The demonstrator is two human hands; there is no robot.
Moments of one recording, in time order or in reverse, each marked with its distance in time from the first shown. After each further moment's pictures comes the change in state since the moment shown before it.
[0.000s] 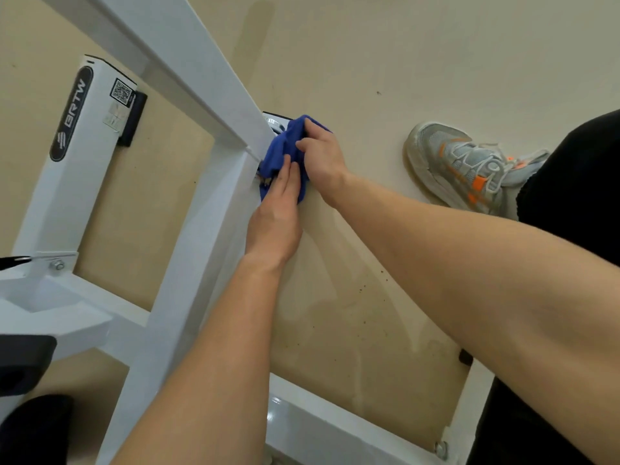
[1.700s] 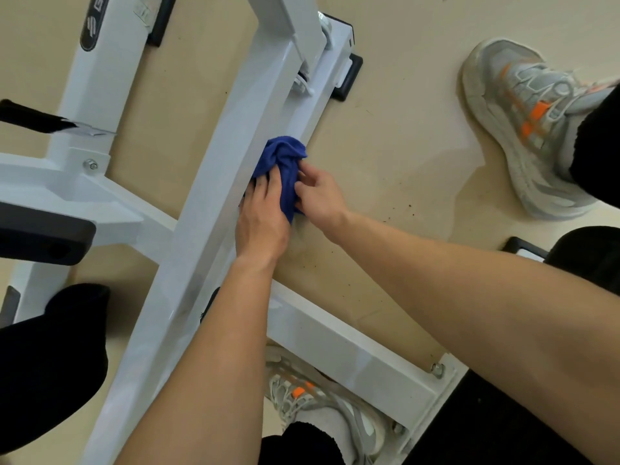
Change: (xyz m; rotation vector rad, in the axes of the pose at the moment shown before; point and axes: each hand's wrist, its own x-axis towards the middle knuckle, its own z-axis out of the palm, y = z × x) left_hand -0.128 -0.056 0.007 0.192 0.019 -0.264; right_hand -0.123 0.124 0.048 -0.010 -0.257 0.148
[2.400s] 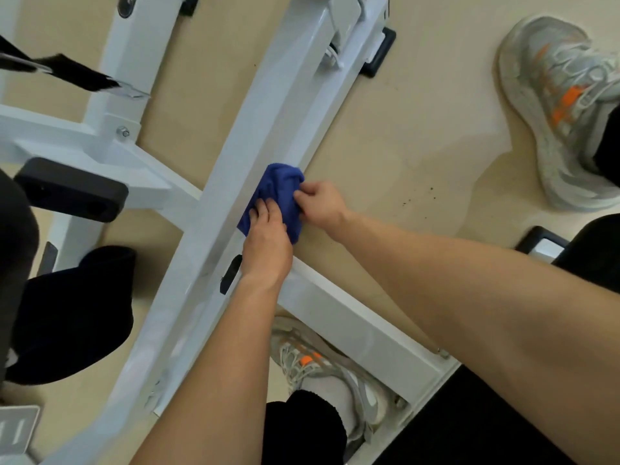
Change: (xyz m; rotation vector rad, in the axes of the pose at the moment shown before) left_hand -0.072 -0.029 0.003 0.007 -0.183 -0.232; right_hand -0.020 0.028 0.029 -0.381 -0.071 0.128
